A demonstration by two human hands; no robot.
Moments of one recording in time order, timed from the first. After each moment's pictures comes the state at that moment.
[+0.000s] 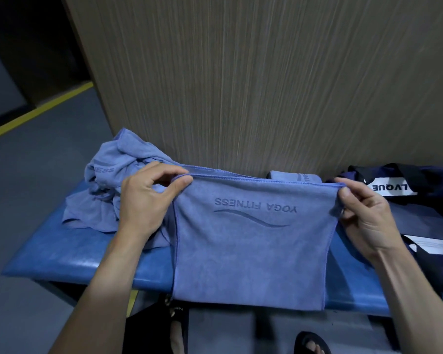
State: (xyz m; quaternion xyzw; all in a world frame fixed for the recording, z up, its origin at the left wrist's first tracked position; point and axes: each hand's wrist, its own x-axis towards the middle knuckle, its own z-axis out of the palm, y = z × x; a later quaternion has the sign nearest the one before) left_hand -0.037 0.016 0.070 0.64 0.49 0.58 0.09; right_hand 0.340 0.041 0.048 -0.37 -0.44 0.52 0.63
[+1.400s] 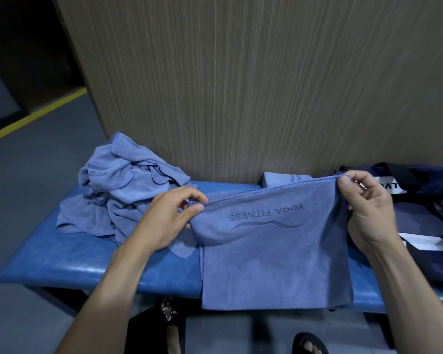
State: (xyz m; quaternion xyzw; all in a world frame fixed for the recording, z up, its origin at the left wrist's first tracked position) left_hand -0.021 0.018 0.045 0.74 0.51 0.39 0.21; right_hand 0.339 0.034 0.061 -0.37 -0.49 0.42 0.67
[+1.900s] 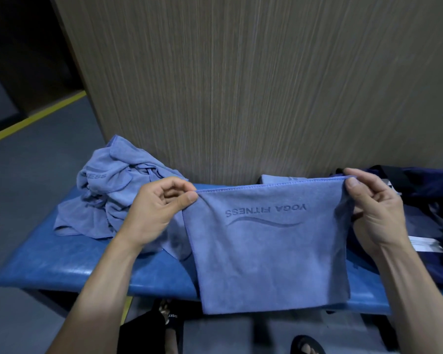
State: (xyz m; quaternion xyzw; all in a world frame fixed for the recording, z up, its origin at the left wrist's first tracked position) left_hand -0.020 0.011 0.067 0.60 0.40 0.56 0.40; right_hand 0.352 0.026 0.072 -0.40 -0.46 0.41 0.68
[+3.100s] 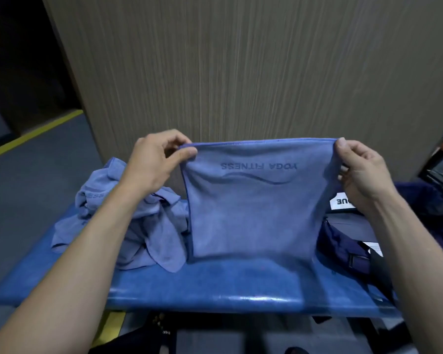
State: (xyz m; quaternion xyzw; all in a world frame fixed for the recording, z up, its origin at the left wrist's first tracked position) left_hand -0.010 0.055 0.174 0.73 0.47 0.49 0.10; right_hand 0.363 0.046 0.173 -0.42 -0.48 0.41 0.65
